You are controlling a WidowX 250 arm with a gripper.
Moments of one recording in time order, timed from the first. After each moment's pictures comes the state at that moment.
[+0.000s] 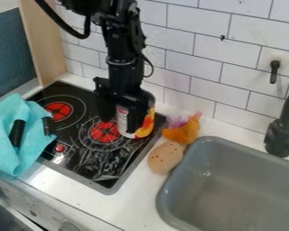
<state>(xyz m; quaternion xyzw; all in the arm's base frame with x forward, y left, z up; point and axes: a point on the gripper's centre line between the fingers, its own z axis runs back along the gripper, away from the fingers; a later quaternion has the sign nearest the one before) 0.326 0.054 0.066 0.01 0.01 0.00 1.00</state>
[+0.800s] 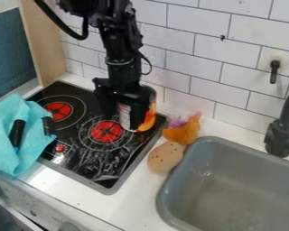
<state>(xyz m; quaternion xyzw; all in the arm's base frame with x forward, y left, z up) 0.336 0.060 0.060 0.00 -0.01 0.04 1.00</state>
